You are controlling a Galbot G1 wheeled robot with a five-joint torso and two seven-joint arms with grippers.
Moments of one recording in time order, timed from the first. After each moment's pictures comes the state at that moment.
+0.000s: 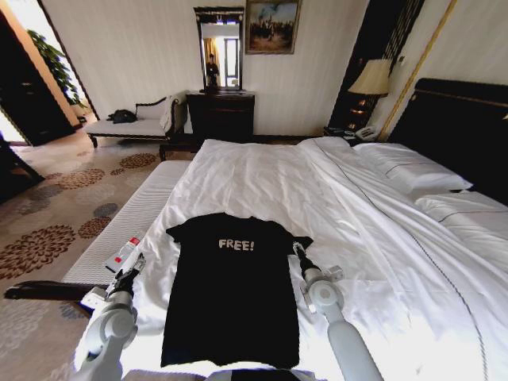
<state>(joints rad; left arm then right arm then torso) 1.47 -1.30 -0.82 -1.92 -0.90 0.15 -0.33 -1.25 1.37 0.44 1.85 1.31 -0.06 0.52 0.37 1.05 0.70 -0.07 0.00</state>
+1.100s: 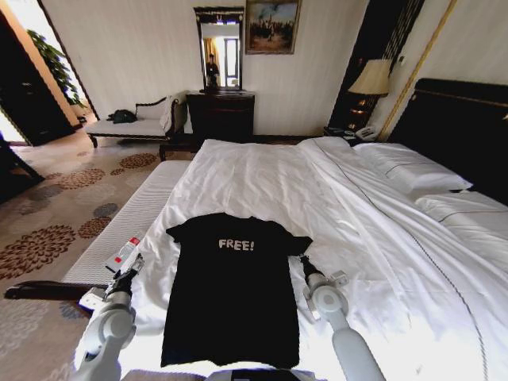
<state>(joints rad) 1.47 -1.31 -0.83 -1.91 -0.91 0.15 -0.33 -1.34 1.35 0.46 1.93 1.31 -0.07 0.57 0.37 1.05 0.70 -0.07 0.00</state>
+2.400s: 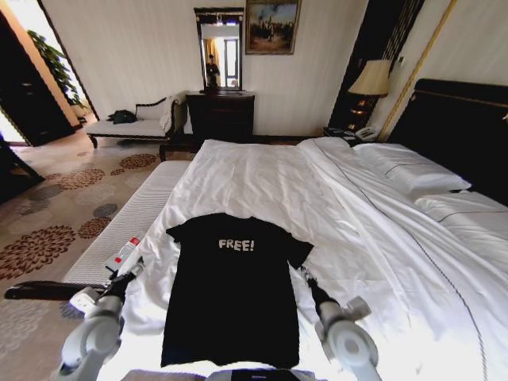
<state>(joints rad) 1.65 -1.10 -0.76 -2.09 -0.88 0.23 -0.35 -1.65 1.27 0.43 2.23 1.22 -0.09 0.67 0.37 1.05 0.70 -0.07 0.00</state>
